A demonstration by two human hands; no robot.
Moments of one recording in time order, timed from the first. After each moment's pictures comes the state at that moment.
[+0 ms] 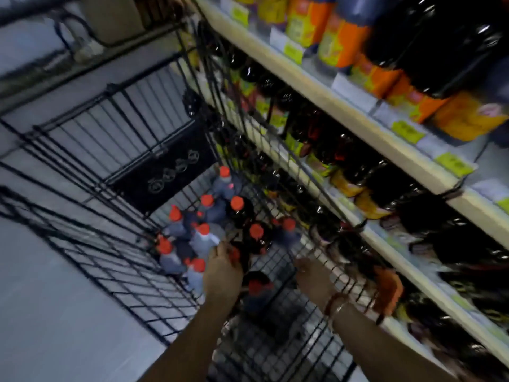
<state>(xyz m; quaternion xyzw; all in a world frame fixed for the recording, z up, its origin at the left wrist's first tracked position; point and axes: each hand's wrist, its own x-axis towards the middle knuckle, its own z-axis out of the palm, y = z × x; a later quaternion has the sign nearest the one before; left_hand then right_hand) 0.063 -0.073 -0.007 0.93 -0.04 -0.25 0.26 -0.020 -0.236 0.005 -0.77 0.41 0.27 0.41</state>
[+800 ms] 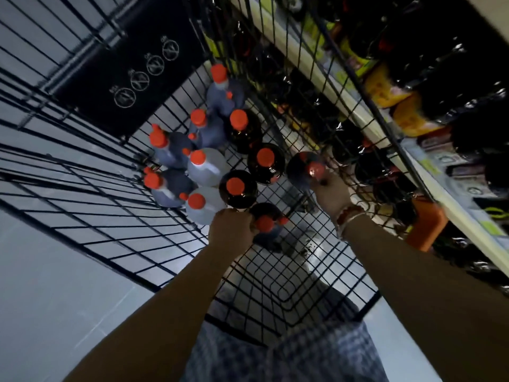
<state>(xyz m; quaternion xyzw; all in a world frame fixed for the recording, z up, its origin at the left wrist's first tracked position) 0.048 -0.059 -0.063 0.88 -0.29 -0.36 0.03 0.001 -0.261 -0.074 -0.76 0.46 0.16 0.43</state>
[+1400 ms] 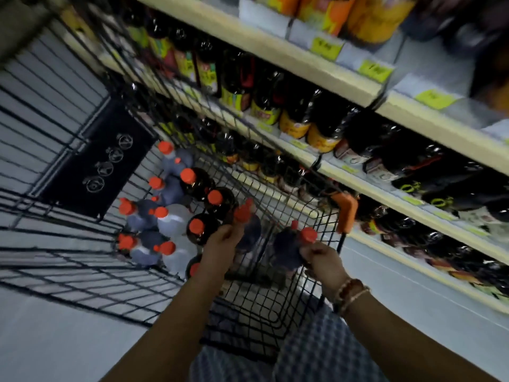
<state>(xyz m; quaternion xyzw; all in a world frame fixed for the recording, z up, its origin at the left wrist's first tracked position) 0.026 -0.100 0.022 0.75 0.01 -0.49 0.45 -0.132 -0.223 0.022 -0.50 0.62 0.04 0.60</state>
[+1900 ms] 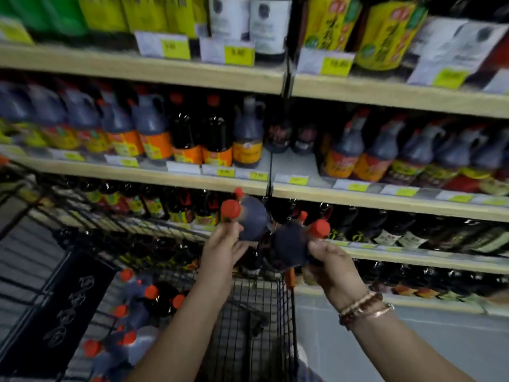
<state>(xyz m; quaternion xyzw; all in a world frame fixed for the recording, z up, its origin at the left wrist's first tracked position) 0.006 -0.200 0.199 0.57 -0.15 -0.47 0.66 -0.163 -0.261 0.199 -0.32 0.55 -0.35 0.69</state>
